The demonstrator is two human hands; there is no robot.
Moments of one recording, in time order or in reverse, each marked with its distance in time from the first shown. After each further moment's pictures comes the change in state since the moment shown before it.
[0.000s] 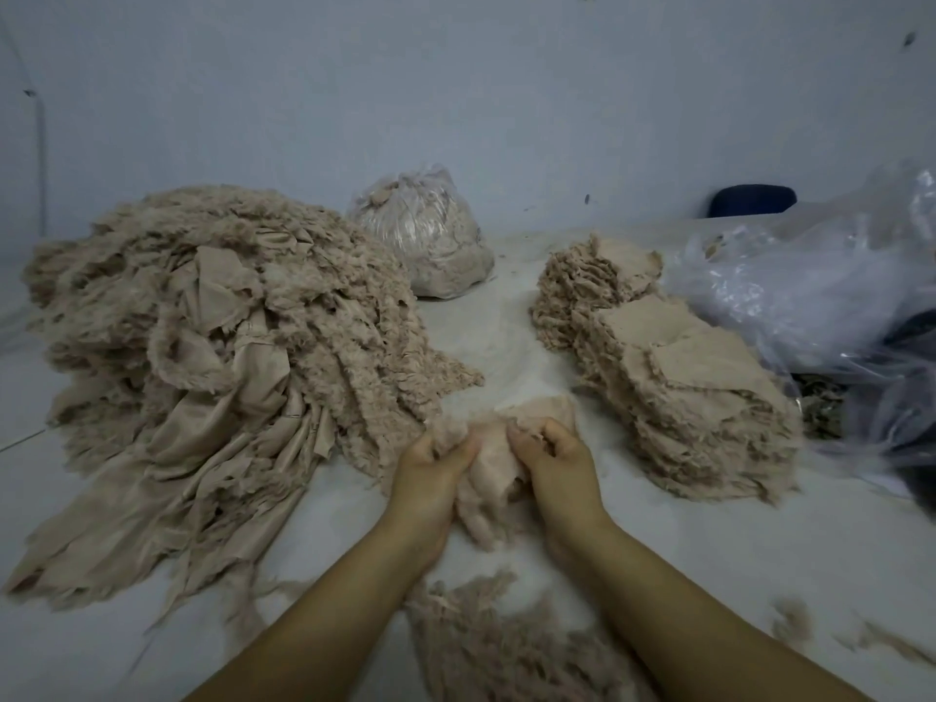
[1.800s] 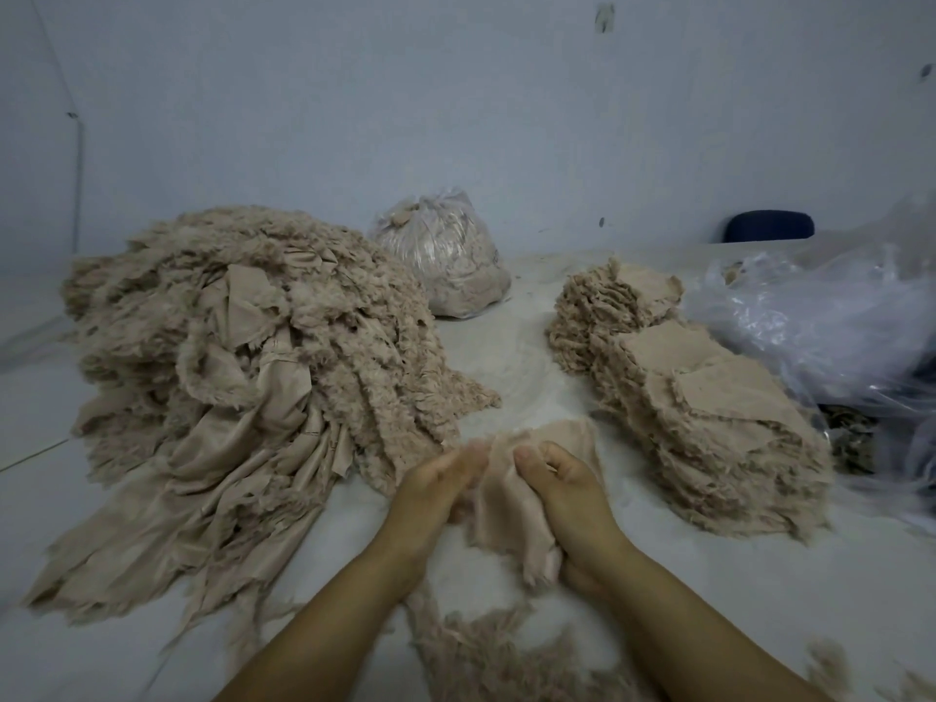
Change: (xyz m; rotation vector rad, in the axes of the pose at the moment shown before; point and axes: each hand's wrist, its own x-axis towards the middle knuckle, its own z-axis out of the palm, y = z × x) left_hand 0.000 0.008 -0.028 0.410 -0.176 0.218; right_hand -0.003 -0.009 0.005 -0.043 -0.151 0.058
